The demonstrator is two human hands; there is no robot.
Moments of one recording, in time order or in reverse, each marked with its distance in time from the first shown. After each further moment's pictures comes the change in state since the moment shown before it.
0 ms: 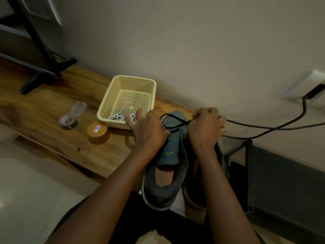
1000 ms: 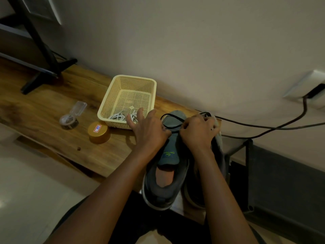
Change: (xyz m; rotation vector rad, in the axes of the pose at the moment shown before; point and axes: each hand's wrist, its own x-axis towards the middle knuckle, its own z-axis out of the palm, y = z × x) left_hand 0.001 -0.001 0.003 0.007 -0.002 0.010; right_hand -0.006 -0.002 0.005 -0.160 -0.269 -0.118
